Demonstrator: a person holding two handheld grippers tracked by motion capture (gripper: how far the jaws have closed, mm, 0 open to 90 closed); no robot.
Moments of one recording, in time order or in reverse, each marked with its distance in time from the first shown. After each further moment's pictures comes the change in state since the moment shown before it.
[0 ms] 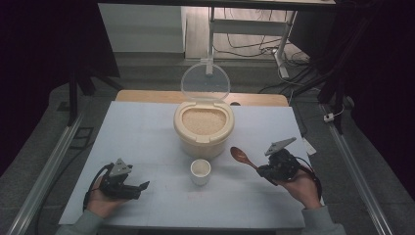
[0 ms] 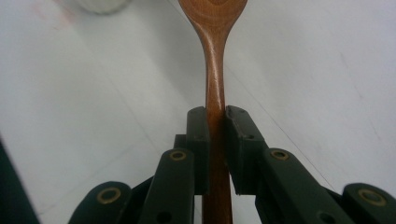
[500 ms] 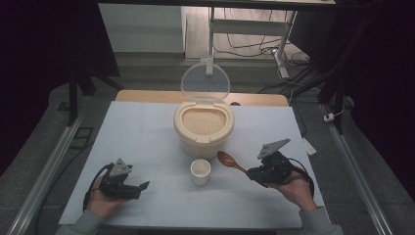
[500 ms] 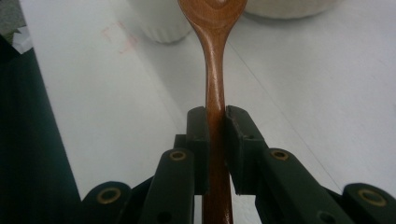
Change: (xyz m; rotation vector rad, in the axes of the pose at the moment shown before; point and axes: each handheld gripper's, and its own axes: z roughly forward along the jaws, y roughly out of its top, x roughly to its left) left arm 0.000 0.000 0.000 0.003 0.000 0.002; right arm 0.026 0.017 -0.001 -0.057 0.109 -0.082
